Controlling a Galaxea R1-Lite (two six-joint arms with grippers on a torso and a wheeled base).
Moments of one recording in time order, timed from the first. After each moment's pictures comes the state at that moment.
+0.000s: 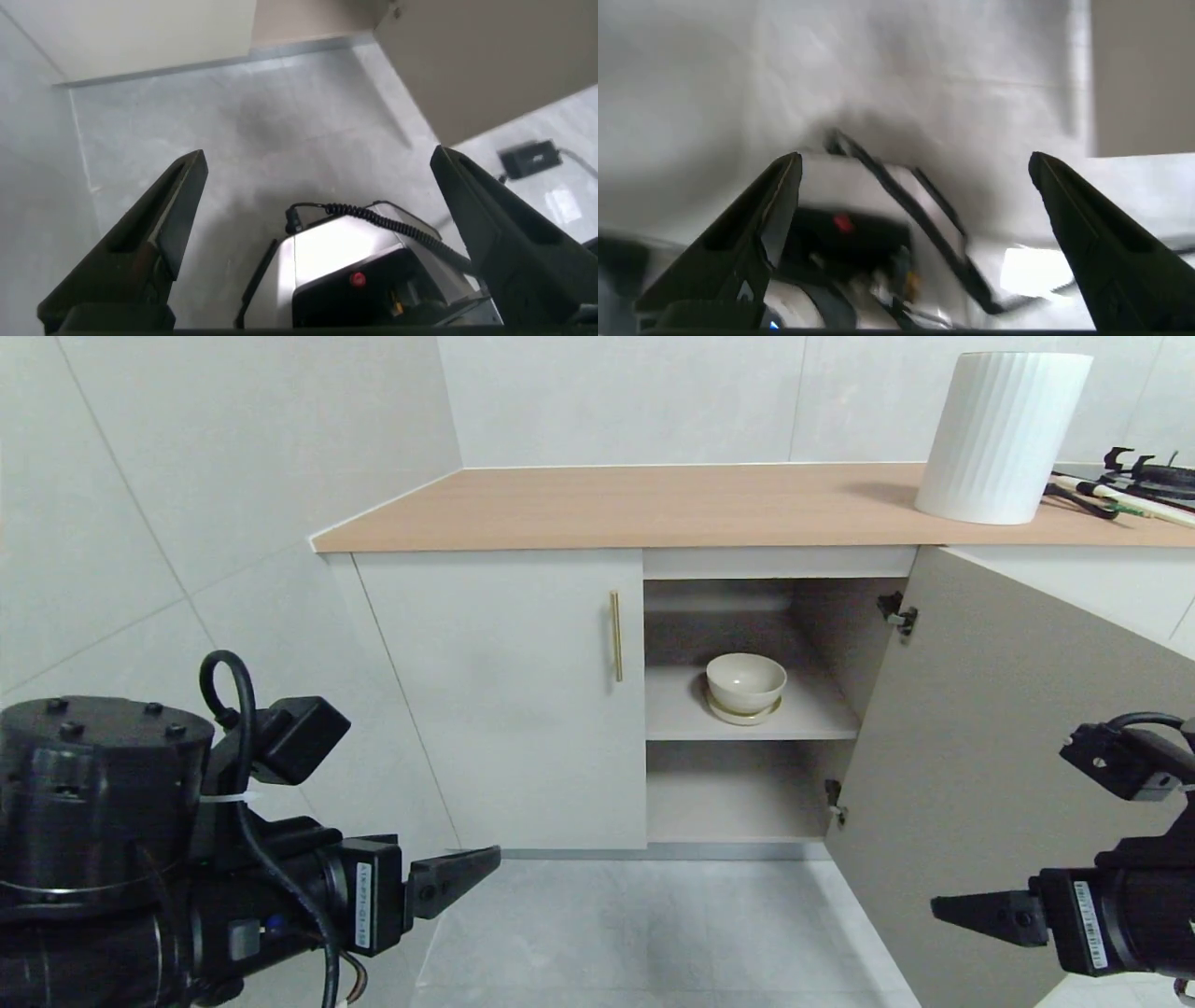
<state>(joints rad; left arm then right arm) -0.60 1.29 -0.63 -0.11 0.08 -0.35 0.53 1.23 -0.74 0.30 -0.09 0.40</state>
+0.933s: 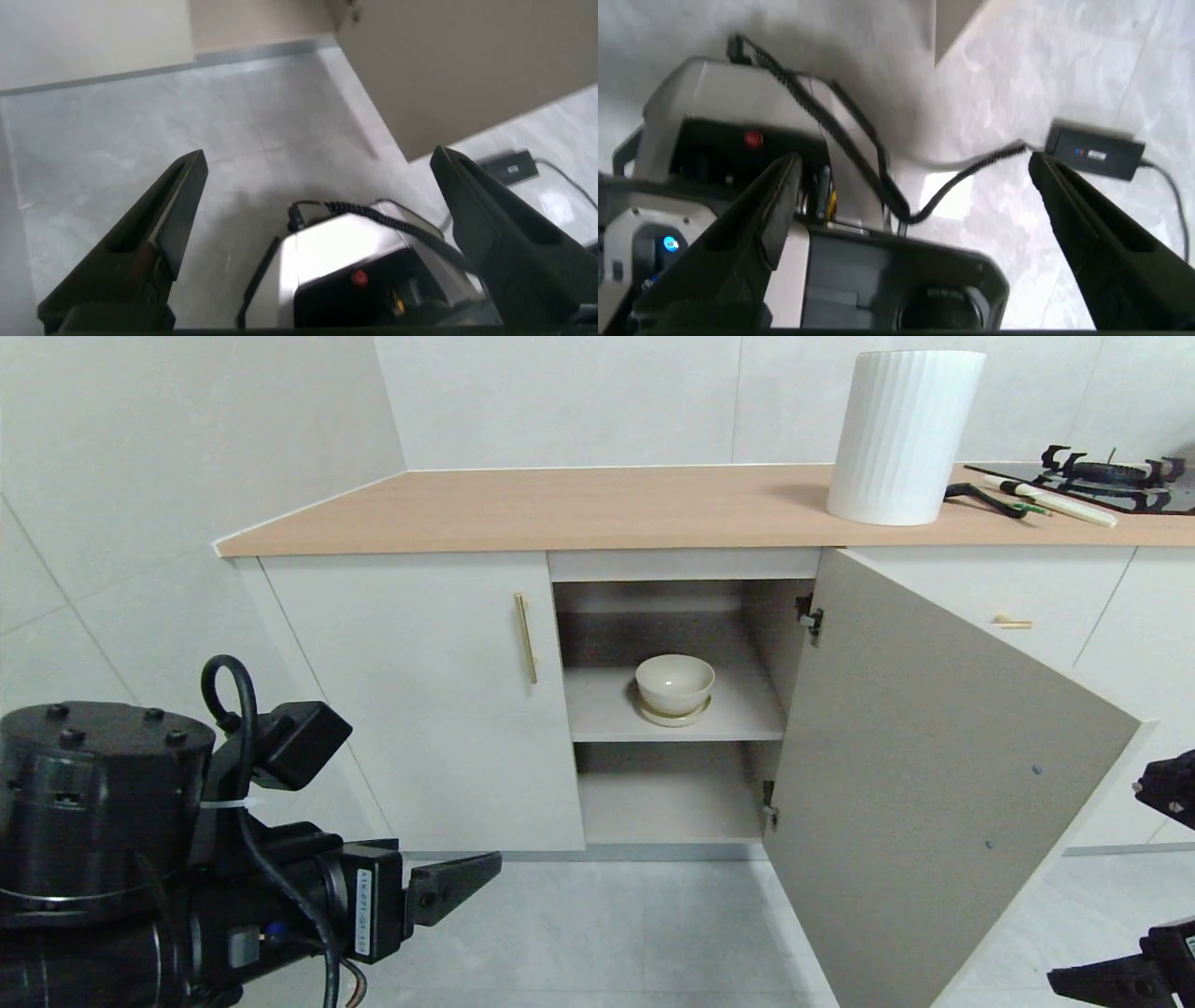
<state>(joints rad) -0.60 1.30 -0.63 -0.11 0.08 -0.35 0.38 1.18 -0.84 0.67 -0.12 0.21</state>
